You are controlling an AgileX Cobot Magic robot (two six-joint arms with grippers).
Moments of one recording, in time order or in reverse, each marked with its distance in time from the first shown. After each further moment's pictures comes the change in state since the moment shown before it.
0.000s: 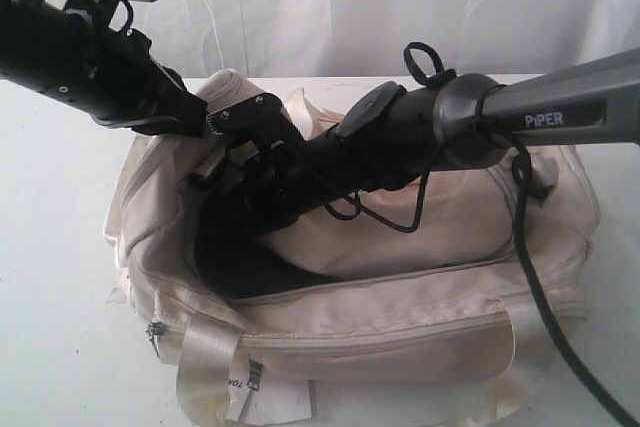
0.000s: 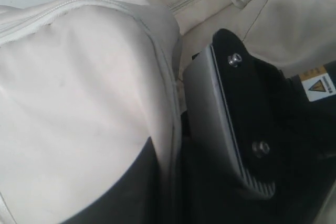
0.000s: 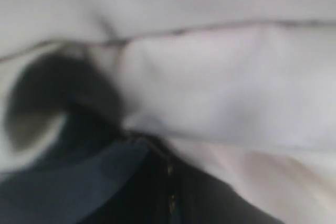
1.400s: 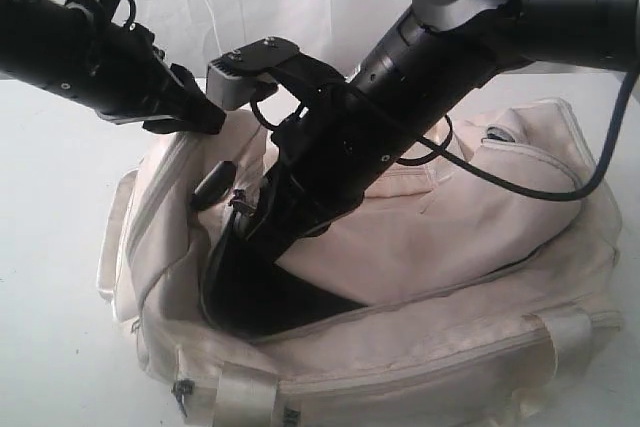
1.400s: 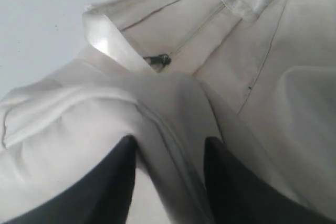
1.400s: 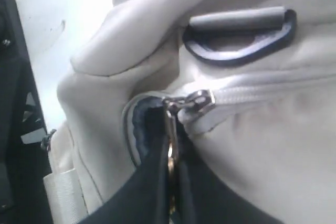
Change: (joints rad) left arm -0.008 -0.008 0.000 -0.012 -0.031 0.042; right arm -0.006 -0.368 0.000 -0.506 0.585 0.421
